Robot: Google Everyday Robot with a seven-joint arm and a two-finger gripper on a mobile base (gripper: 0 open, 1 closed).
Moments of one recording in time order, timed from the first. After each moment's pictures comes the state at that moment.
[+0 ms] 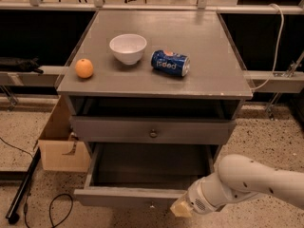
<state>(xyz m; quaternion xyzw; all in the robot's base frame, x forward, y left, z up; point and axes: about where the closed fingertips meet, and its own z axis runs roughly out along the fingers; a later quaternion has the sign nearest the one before) 0.360 -0.081 0.533 -0.39 0.87 0.28 0.12</state>
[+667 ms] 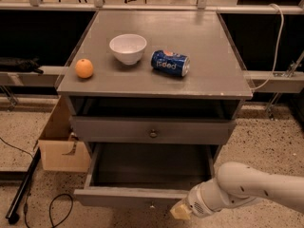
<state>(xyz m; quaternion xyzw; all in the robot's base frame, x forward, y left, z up) 0.364 -0.083 0.493 -0.37 0.88 0.29 0.11</state>
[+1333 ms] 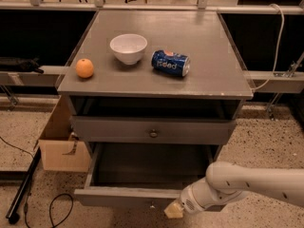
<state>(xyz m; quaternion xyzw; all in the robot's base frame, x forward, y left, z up) 0.377 -0.068 0.445 -0.35 0.88 0.31 0.08</state>
